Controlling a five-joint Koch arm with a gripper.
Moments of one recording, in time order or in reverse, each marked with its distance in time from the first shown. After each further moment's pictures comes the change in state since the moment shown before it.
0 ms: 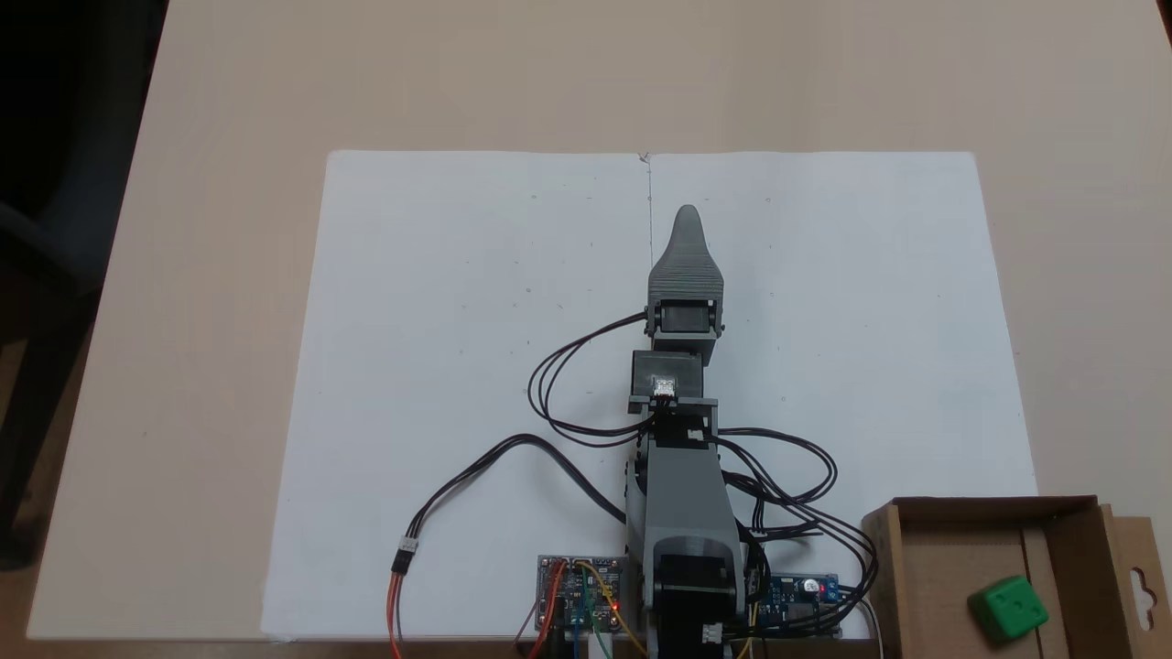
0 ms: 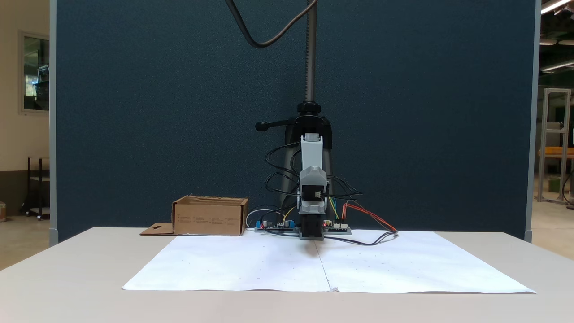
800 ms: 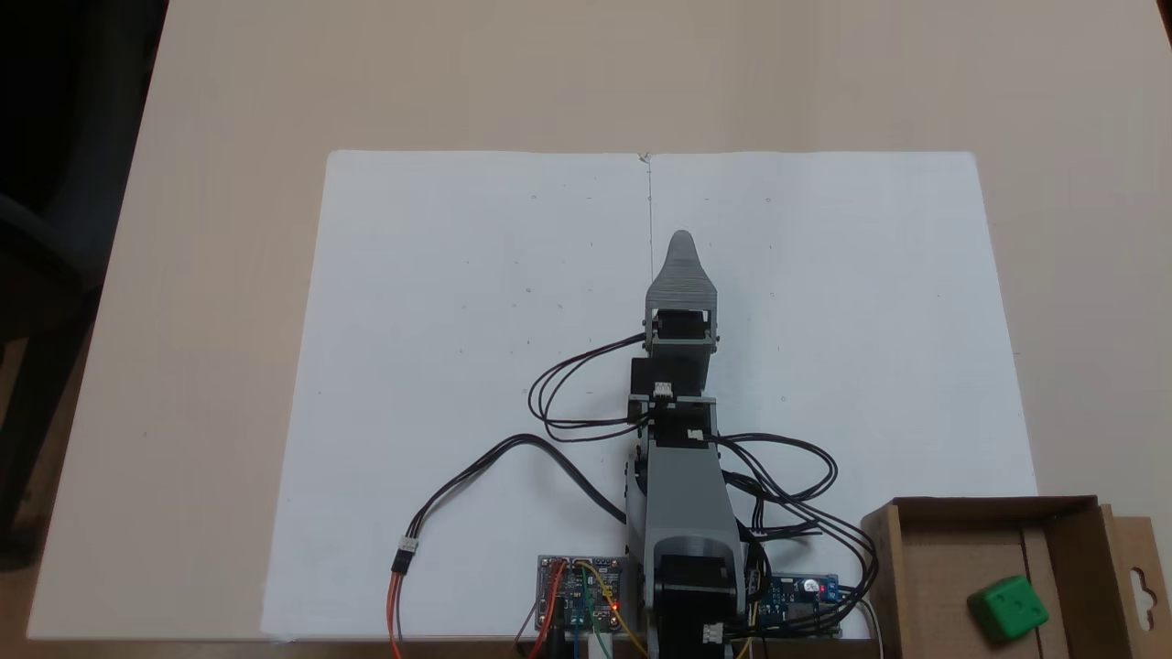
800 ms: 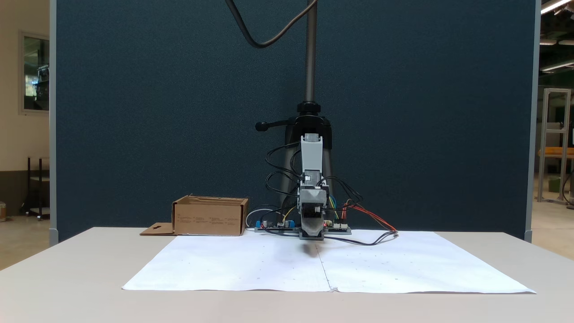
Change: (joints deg) arm 0.1 0.0 -1.1 16.3 0.4
